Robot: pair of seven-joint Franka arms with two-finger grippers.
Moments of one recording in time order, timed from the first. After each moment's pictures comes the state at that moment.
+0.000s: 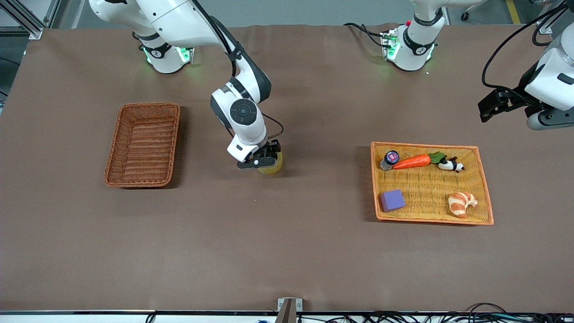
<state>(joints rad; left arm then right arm) -0.06 0.05 -0.11 -1.45 0.11 1.47 -0.20 0.74 0.57 -0.03 -1.86 0.08 2.43 0.57</state>
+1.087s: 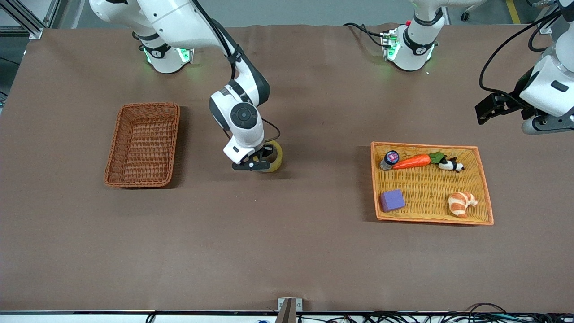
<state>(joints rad) -0.05 0.06 -0.11 -1.46 0.11 1.47 -0.20 0.76 0.54 -0.09 -1.77 0.05 2.21 0.64</state>
